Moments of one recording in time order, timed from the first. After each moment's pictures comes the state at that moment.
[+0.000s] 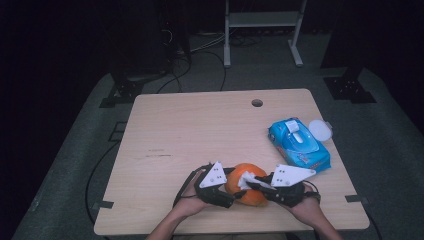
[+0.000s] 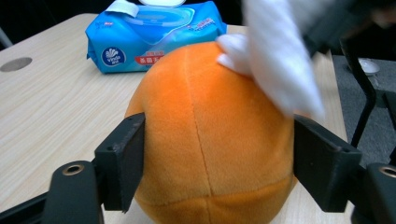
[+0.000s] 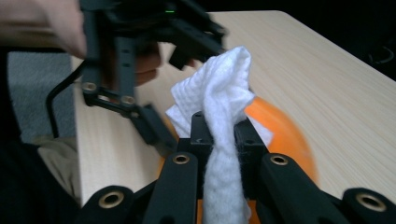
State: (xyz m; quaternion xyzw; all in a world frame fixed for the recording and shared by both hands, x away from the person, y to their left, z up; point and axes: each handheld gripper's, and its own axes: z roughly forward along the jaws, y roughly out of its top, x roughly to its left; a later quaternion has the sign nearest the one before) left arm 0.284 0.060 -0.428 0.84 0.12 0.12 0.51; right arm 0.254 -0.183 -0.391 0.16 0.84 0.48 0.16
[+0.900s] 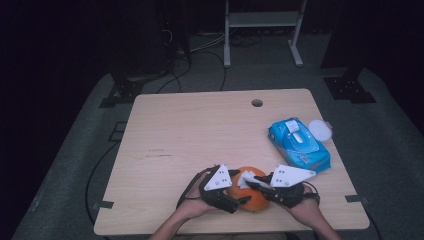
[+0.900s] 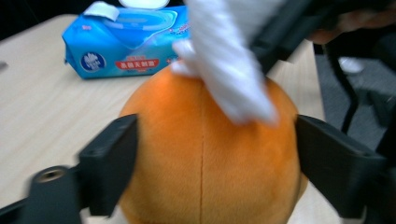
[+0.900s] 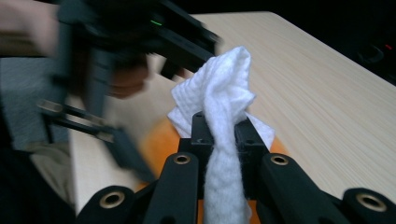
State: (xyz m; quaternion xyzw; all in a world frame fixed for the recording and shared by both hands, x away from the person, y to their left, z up) left arm 0.277 0.049 -0.428 0.84 0.10 0.12 0.51; right arm 0.250 -0.178 -0.390 0.17 0.84 0.49 0.17
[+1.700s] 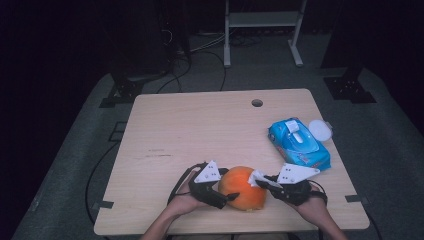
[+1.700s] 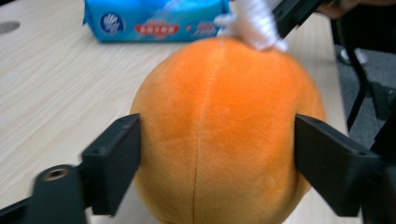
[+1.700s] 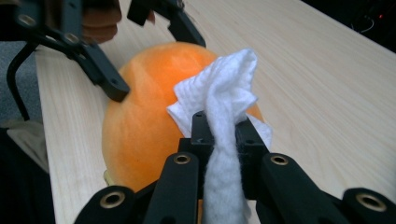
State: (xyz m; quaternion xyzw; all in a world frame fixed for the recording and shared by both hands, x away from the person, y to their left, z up) left arm 0.290 0.071 -0.430 0.86 0.14 0.09 0.49; right arm 0.262 -0.203 -0.409 0.21 0.85 0.45 0.17
